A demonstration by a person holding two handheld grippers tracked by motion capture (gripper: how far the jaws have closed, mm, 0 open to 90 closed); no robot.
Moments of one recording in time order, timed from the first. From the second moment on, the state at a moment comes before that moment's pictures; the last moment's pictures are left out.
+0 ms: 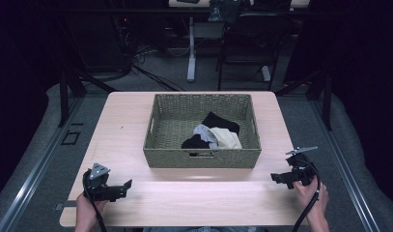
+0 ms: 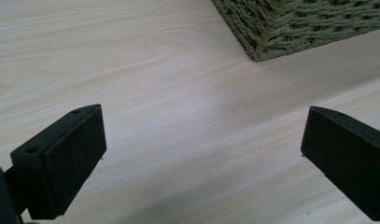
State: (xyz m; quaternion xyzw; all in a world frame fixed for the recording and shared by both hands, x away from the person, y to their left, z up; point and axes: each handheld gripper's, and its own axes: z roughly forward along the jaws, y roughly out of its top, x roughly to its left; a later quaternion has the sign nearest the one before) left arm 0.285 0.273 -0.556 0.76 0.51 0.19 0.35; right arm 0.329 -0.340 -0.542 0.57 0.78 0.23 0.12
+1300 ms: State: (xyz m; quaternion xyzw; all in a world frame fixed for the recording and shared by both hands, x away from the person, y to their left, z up) left arm 0.285 0.272 -0.557 0.76 0.51 0.18 0.36; right arm 0.361 -0.338 -0.500 0.57 0.78 0.24 0.11
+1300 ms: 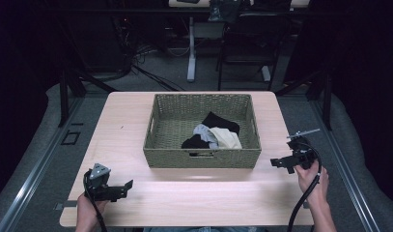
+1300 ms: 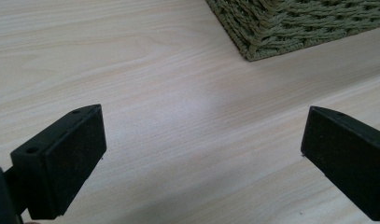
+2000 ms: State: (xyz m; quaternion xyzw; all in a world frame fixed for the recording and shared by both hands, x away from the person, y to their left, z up) left arm 0.286 0.271 -0.558 0.76 0.51 0.18 0.36; right arm 0.393 -0.315 -0.451 0.54 0.80 0.24 0.13
